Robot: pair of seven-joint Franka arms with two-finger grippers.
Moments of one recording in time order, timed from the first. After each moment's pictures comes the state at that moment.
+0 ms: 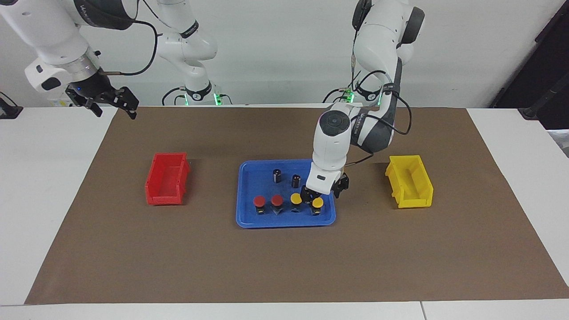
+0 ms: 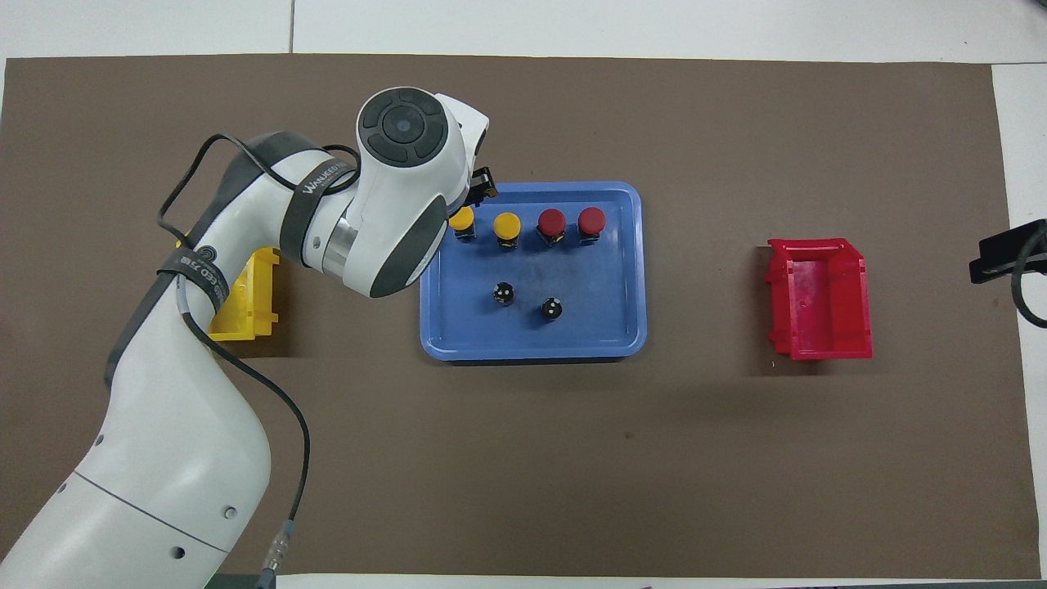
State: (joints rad) left arm -0.54 0.50 -0.02 -1.44 0.10 1.98 -0.81; right arm -0.05 -0.03 -0.06 -1.59 -0.03 1.46 -0.02
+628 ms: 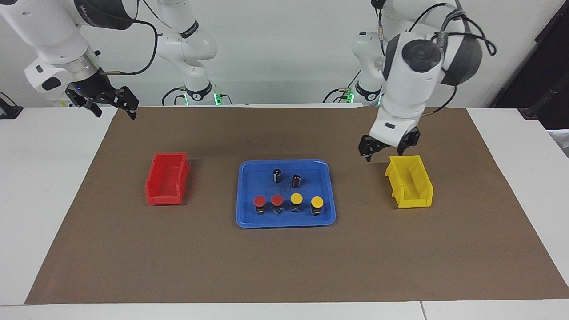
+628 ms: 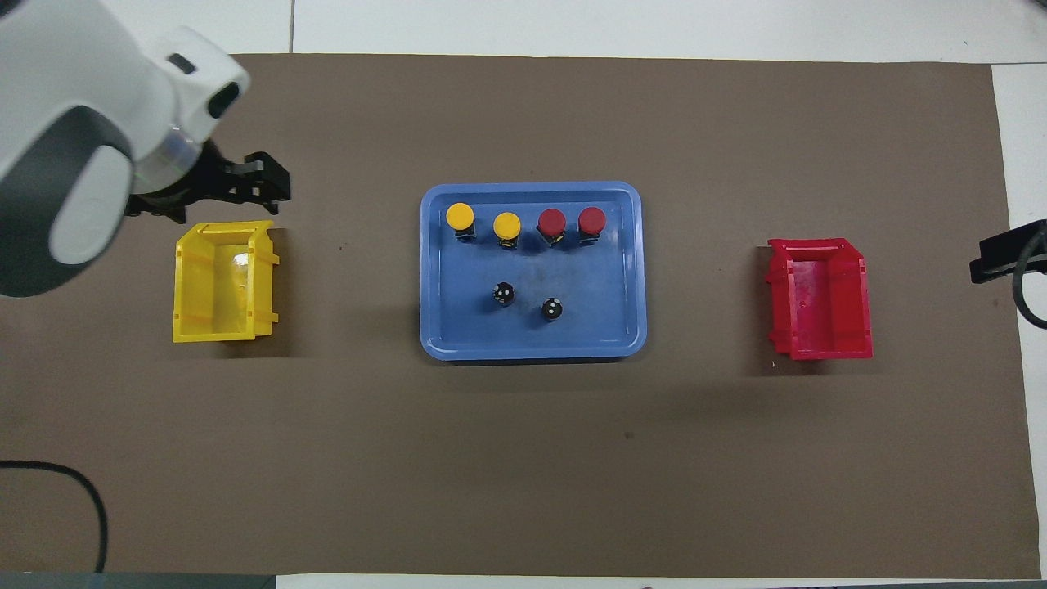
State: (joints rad) left arm -0.24 0.16 0.00 -1.46 0.07 1.57 -0.32; right arm -0.05 -0.03 -0.06 -1.59 -0.03 1.46 -0.03
